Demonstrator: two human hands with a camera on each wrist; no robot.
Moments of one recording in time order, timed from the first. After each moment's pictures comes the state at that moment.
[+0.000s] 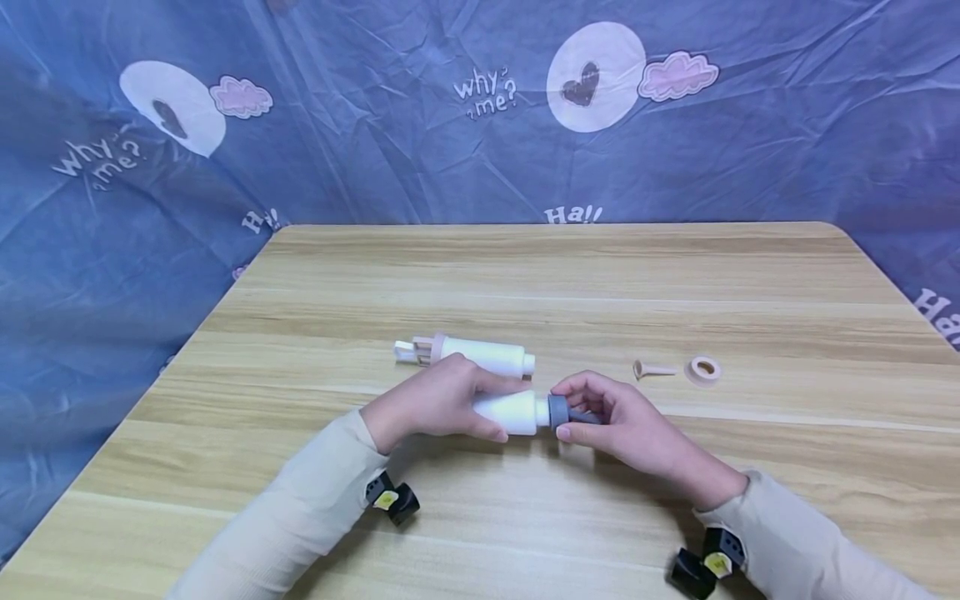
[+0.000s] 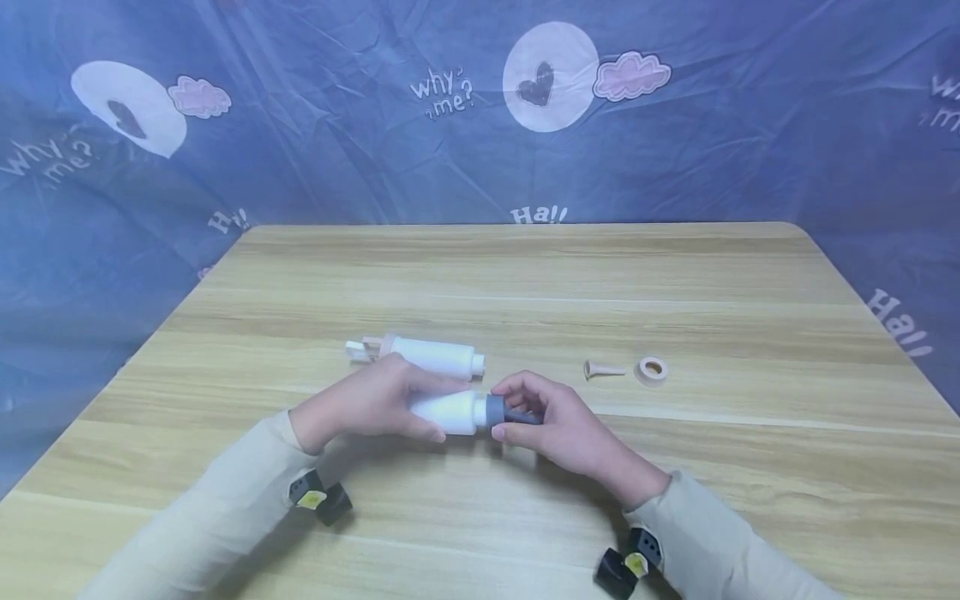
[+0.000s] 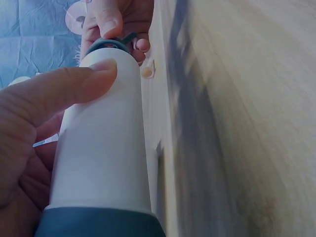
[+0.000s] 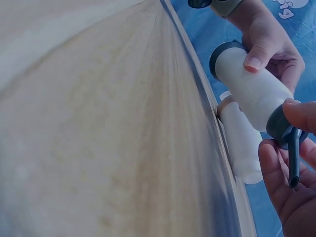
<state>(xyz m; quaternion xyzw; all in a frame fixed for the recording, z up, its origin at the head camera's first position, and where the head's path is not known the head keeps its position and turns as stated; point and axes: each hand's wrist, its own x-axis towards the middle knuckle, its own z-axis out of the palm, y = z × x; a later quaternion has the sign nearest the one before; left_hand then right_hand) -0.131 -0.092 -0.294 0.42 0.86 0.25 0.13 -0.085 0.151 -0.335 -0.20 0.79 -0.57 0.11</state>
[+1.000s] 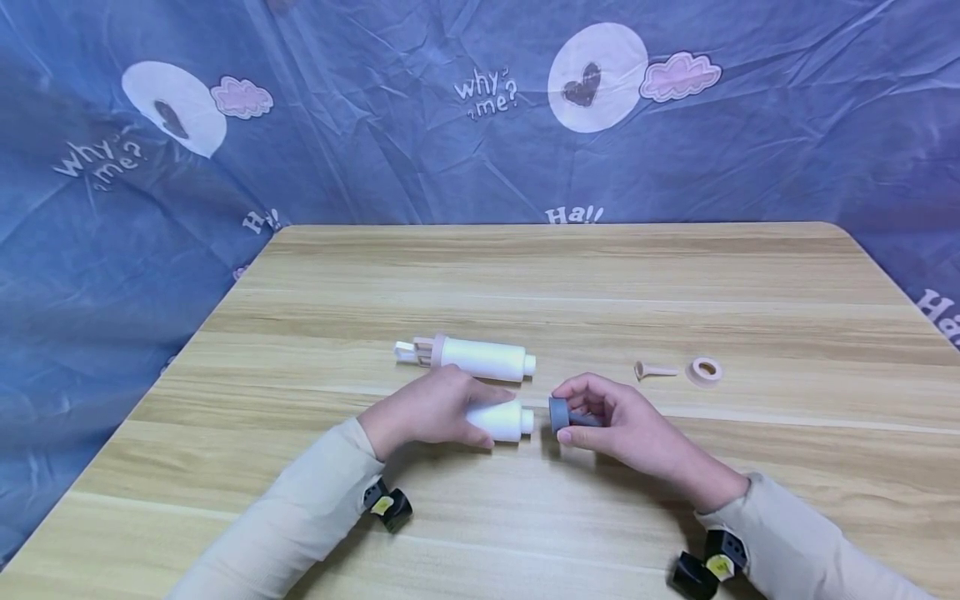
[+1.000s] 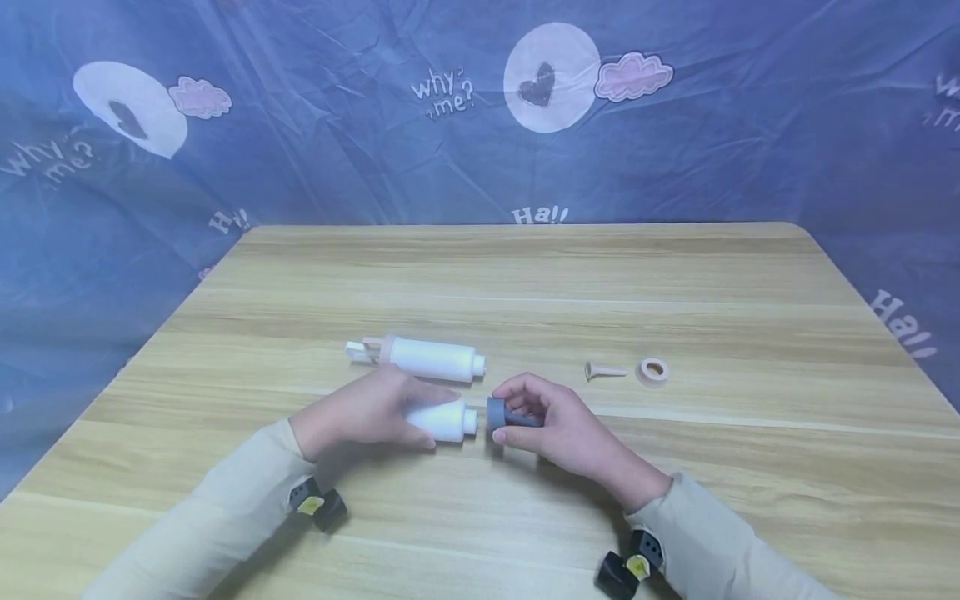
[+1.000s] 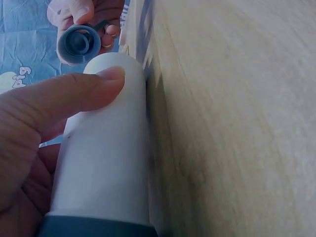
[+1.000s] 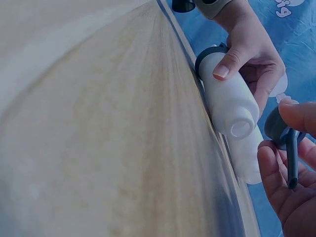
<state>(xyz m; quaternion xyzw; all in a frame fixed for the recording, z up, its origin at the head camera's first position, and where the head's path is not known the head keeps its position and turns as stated) -0.131 -0.101 -0.308 0.42 0.88 0.19 0.13 -0.085 0.152 -0.335 -0.19 0.78 -0.58 0.12</state>
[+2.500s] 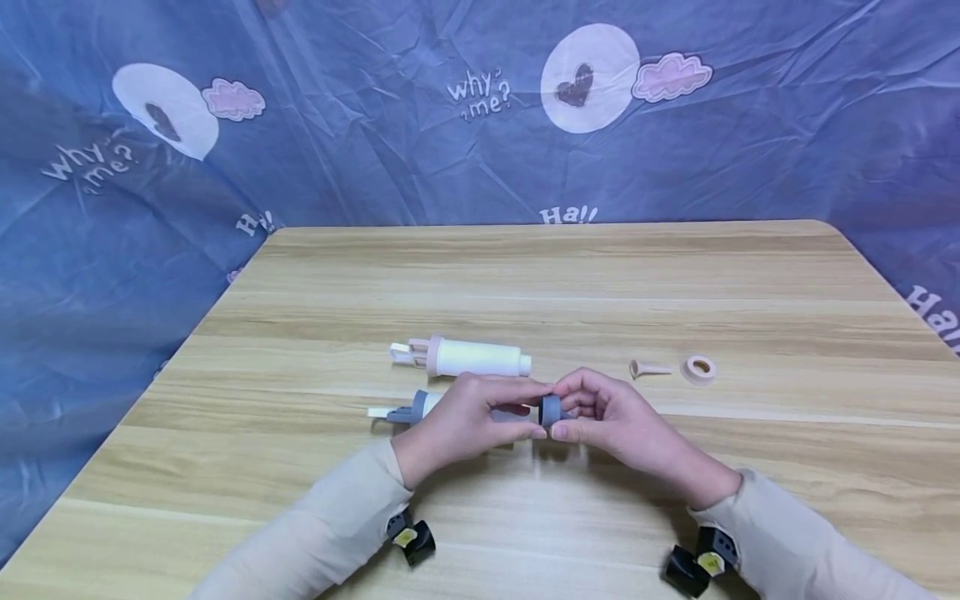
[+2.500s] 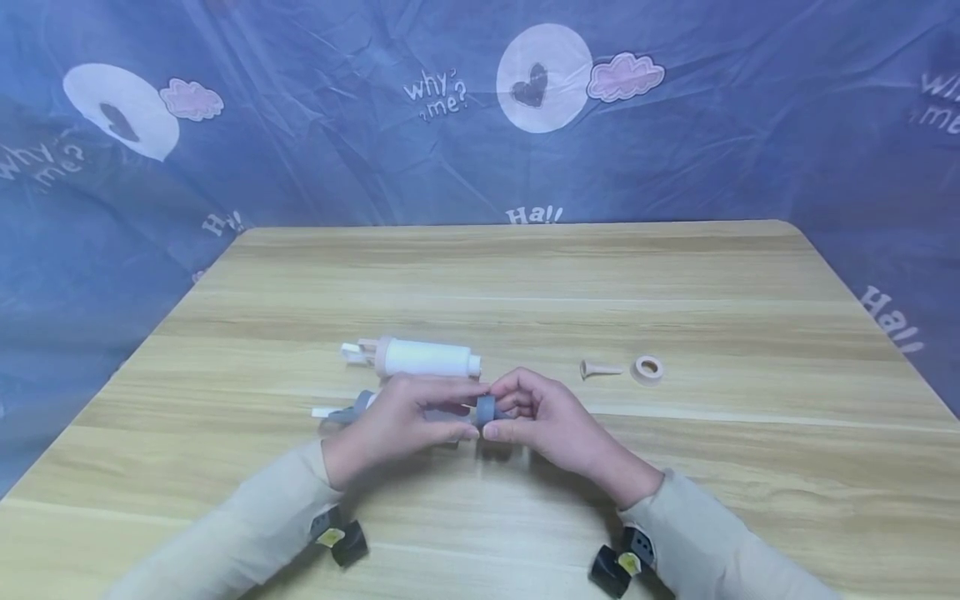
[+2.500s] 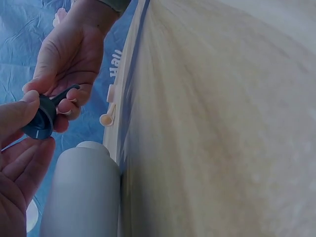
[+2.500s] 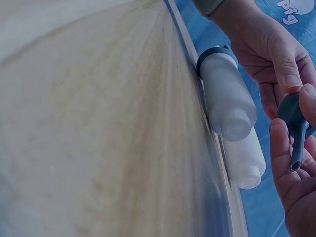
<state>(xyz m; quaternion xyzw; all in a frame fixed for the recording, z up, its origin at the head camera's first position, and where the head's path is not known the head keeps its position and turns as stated) -0.111 -0.066 -0.321 0.45 0.76 0.47 0.01 -0.085 0.148 -0.330 -0.21 0.75 -0.62 0.12</state>
